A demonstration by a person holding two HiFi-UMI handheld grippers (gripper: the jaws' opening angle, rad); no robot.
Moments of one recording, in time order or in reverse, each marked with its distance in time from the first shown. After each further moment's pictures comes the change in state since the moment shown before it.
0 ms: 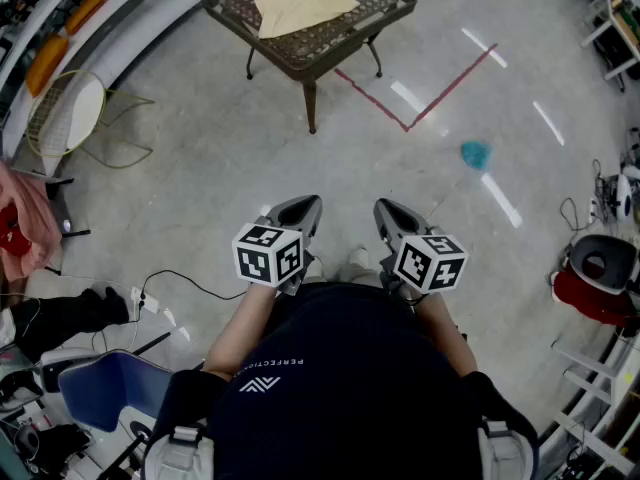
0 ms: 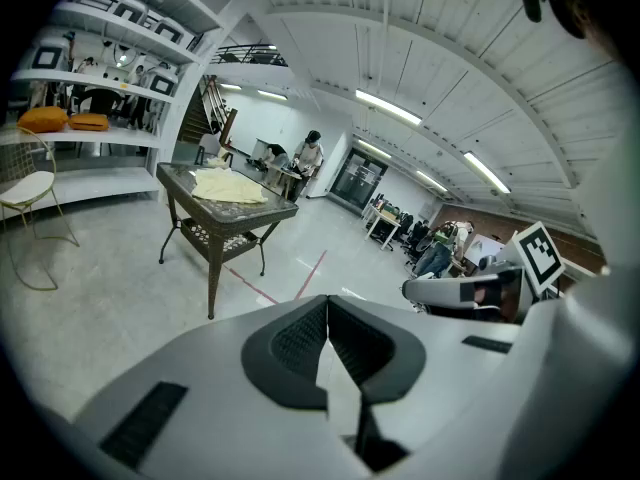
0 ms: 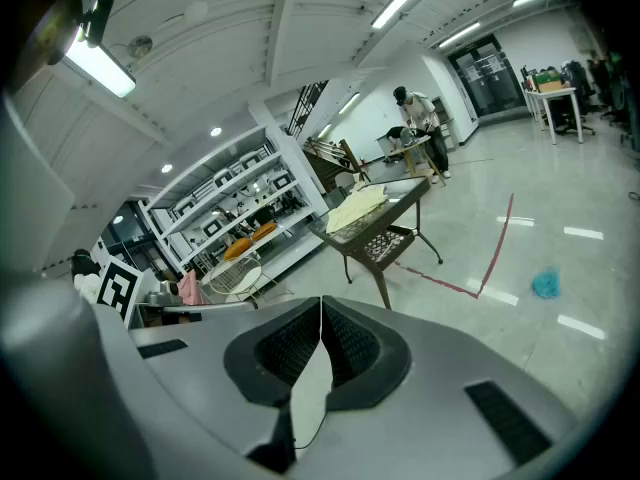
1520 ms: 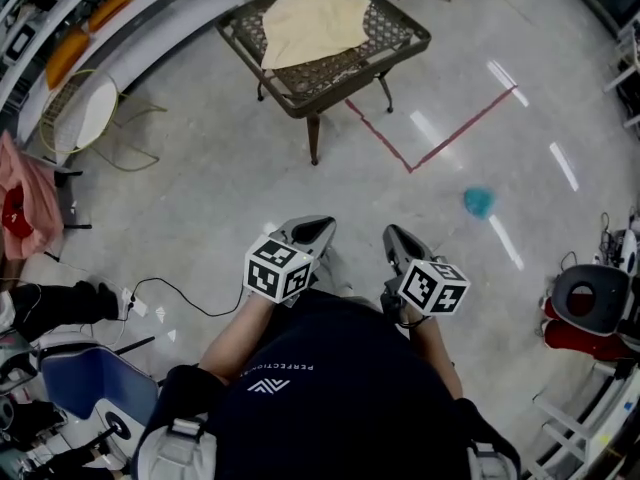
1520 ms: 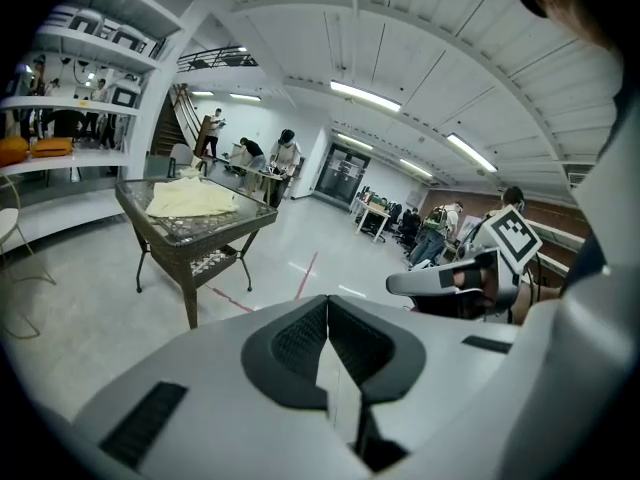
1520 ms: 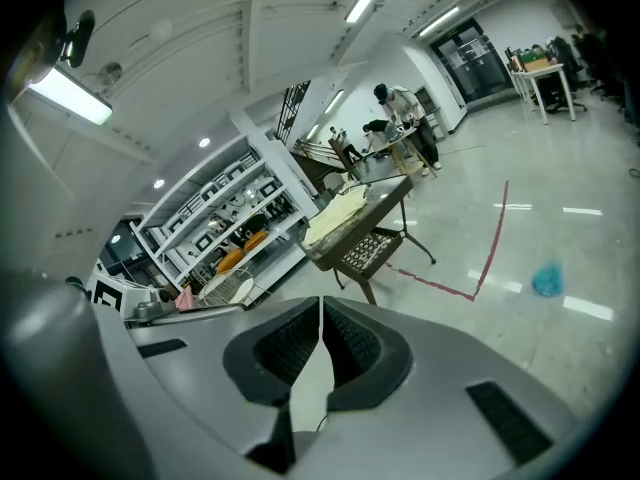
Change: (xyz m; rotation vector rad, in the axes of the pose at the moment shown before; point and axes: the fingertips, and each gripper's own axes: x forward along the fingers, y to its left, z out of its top) left arm 0.106 -0.028 0.047 0.137 0.012 -0.040; right arm 0.026 -0.106 0.062 0.094 -0.006 0.013
